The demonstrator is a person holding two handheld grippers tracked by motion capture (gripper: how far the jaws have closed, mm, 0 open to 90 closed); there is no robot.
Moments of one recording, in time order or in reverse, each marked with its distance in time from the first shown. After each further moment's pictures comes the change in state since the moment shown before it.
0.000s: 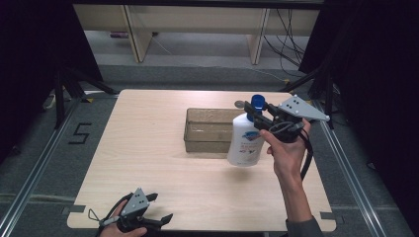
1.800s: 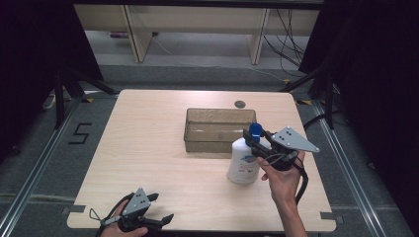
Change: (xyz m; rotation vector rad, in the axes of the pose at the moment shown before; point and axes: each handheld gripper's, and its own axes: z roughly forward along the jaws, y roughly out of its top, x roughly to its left) left arm -0.002 0.001 0.001 0.016 0.005 -0.002; right arm 0.017 -0.064 -0.019 0.057 -0.030 -0.031
